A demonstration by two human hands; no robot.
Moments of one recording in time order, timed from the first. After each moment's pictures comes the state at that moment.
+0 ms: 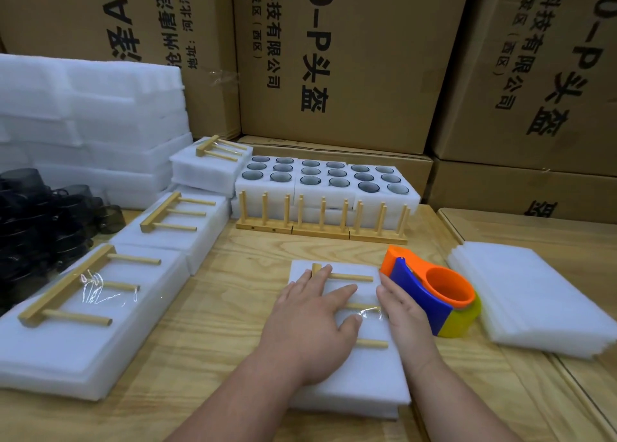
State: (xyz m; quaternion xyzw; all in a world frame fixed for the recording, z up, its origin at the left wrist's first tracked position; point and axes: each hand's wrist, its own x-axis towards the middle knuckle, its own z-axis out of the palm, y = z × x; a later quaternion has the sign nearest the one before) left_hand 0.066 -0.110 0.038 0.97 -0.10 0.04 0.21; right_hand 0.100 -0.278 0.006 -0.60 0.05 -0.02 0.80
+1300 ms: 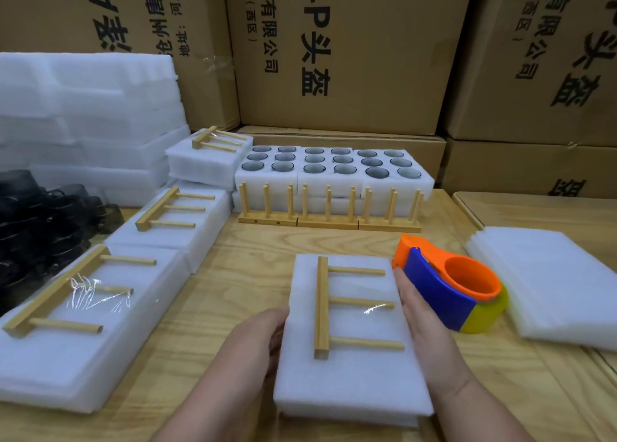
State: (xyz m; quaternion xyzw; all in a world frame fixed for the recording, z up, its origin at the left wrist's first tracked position) left_hand 0.035 -0.070 0.039 0.61 0.20 -0.09 0.76; right_hand 0.091 -0.274 0.008 -0.40 -0.03 0.12 0.91
